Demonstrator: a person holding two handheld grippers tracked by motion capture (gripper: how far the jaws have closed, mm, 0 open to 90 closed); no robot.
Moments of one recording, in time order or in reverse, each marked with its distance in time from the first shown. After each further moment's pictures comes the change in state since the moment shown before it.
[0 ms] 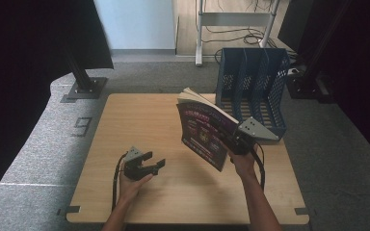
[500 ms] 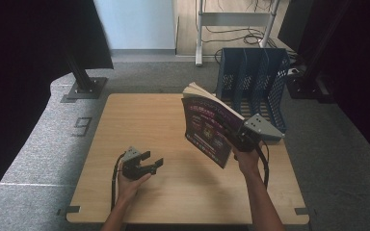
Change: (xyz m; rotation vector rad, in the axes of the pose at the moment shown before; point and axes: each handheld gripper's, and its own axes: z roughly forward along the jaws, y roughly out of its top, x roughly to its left) left arm 0.006 -0.001 -0.002 -0.004 0.018 -0.015; right arm -0.008 0.012 -0.006 -0.018 -0.029 0.002
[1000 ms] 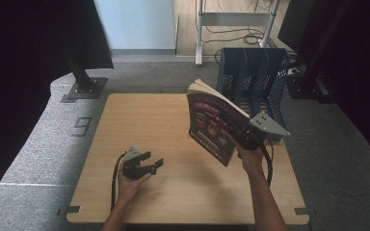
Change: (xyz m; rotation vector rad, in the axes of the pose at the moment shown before) left arm 0.001 -0.001 0.001 0.011 0.001 -0.003; right arm -0.008 0.006 -0.005 -0.009 -0.029 0.005
